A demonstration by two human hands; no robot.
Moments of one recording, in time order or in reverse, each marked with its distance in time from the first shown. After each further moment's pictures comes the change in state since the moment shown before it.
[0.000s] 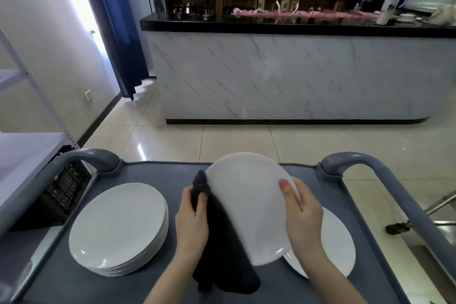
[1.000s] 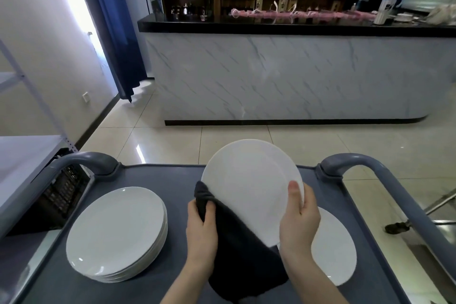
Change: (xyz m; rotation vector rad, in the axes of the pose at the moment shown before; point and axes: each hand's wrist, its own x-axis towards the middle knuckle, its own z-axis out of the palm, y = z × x) left_hand -0.007 -0.013 0.020 -0.194 0.000 -0.207; right_hand 0.000 0.004 0.023 0.094 0.269 0.151
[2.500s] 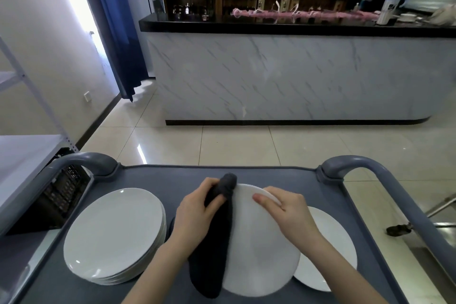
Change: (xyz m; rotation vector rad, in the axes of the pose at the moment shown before) left_hand 0.030 0.041 -0.019 0.514 -0.334 0.501; right_hand 0.038 -0.003 -0.015 -0.380 -0.740 -0.274
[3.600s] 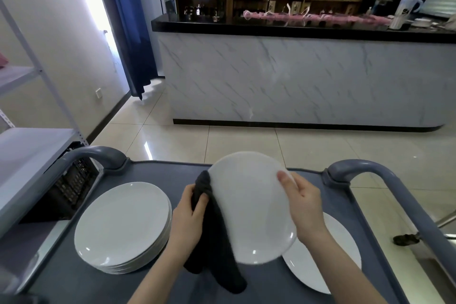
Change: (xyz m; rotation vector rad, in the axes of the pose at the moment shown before) left_hand -0.022 -0.012 -0.001 -0.212 0.200 -0.285; right_hand 0.011 -0.005 0.002 0.266 0.305 0.197
